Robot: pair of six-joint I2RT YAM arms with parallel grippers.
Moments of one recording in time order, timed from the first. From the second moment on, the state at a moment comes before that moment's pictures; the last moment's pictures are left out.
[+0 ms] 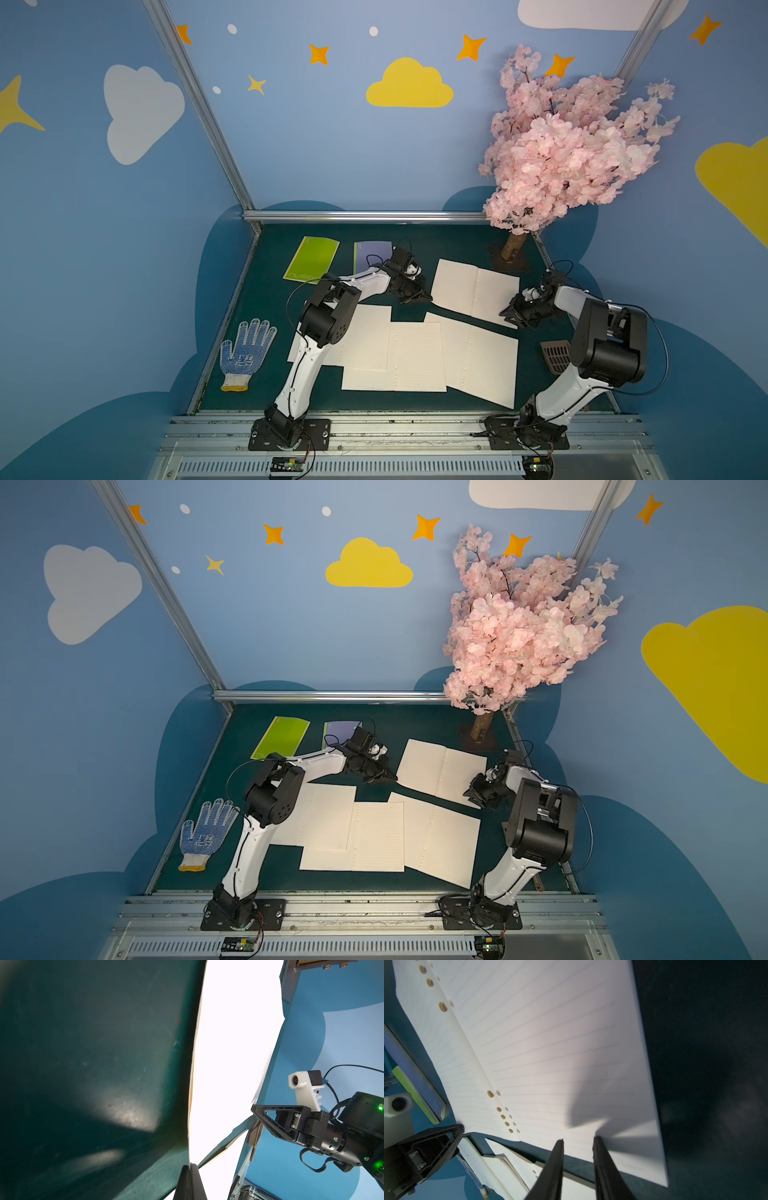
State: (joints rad) left arm -0.57 2.32 1.67 -0.31 0.70 -0.81; right arm -0.25 1.74 0.98 -0.64 -0.49 0.39
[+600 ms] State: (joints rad) left arm -0.46 2.16 1.54 -0.38 0.64 -0.73; right arm -0.23 1.72 0.98 -0.64 -0.51 0.39
